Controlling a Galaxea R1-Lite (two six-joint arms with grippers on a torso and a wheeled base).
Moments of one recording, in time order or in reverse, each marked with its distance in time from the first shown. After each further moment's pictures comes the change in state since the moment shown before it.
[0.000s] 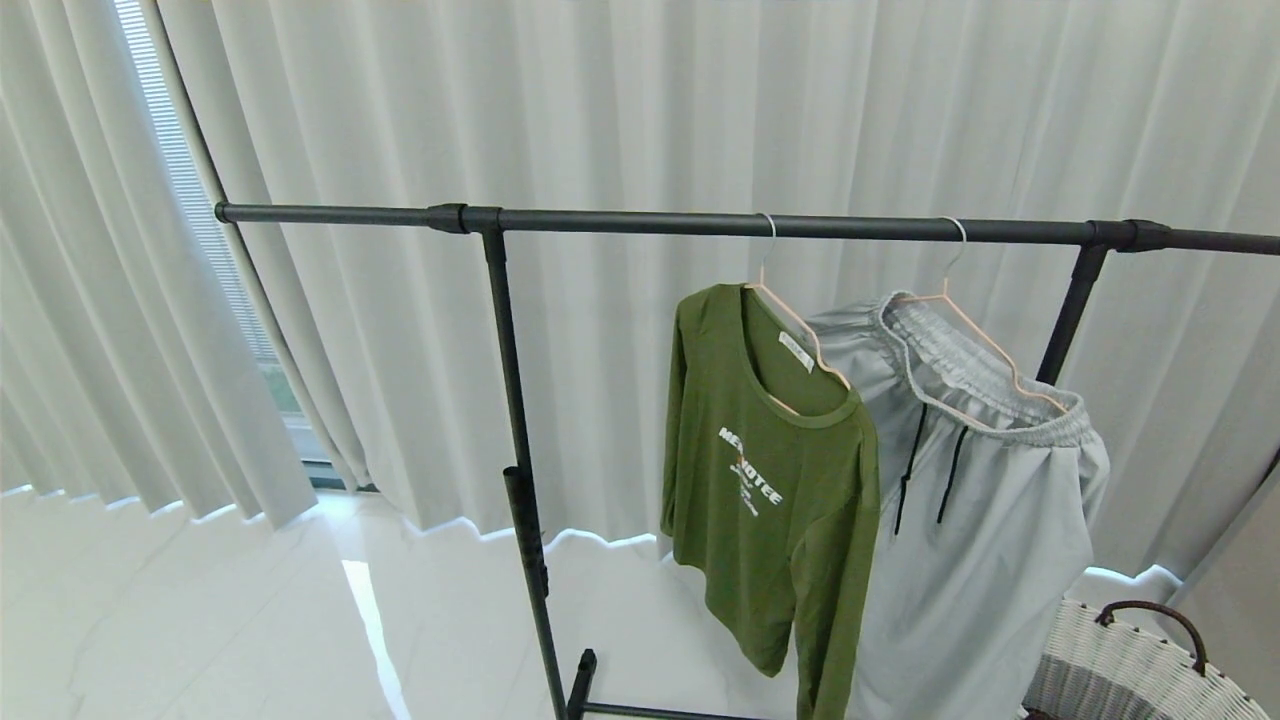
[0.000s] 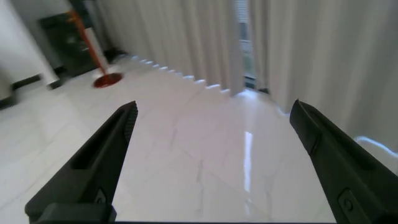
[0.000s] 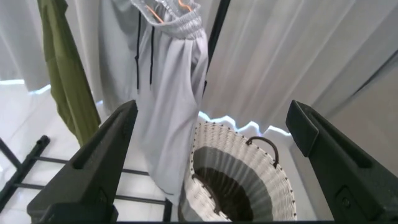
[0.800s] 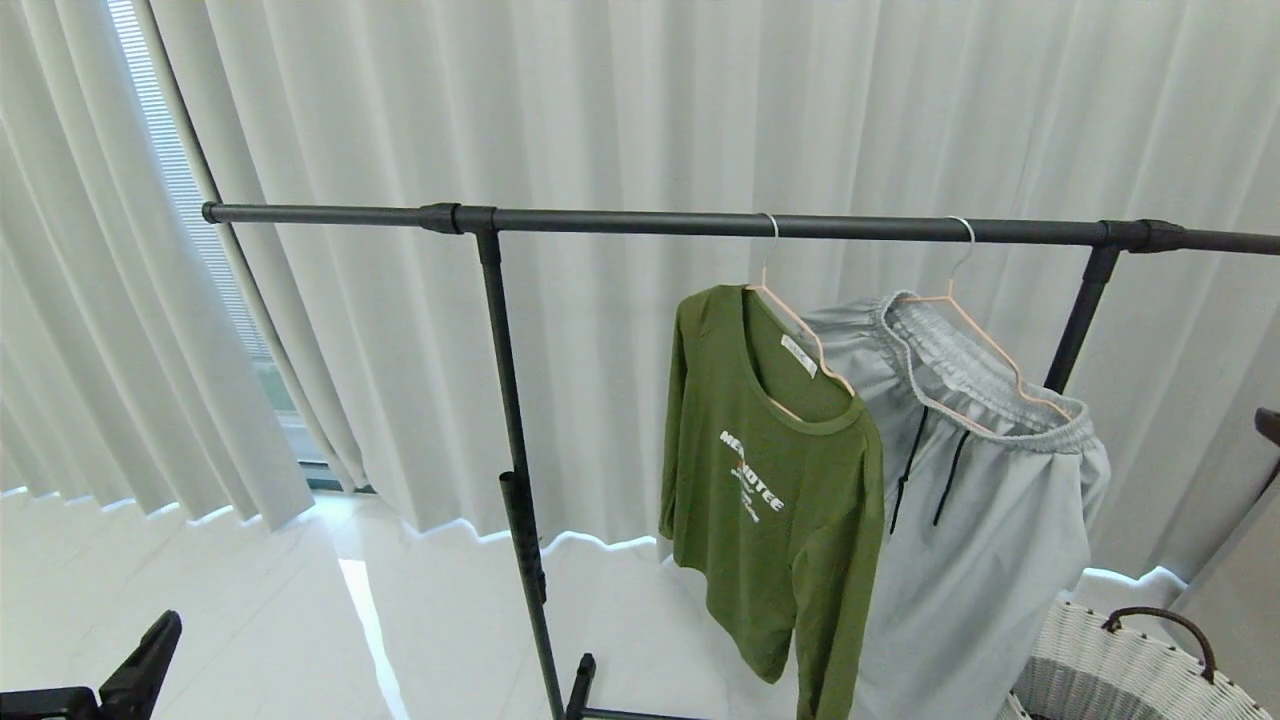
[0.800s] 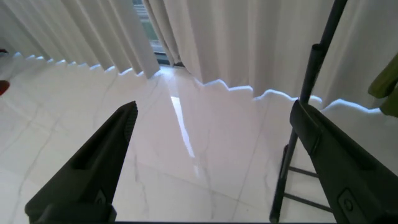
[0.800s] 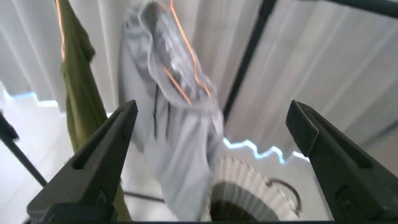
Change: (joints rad) left arm 0.018 0.690 -0.069 -0.363 -0.440 -0.126; right arm 0.100 0.366 -0.350 -0.005 0.001 0.052
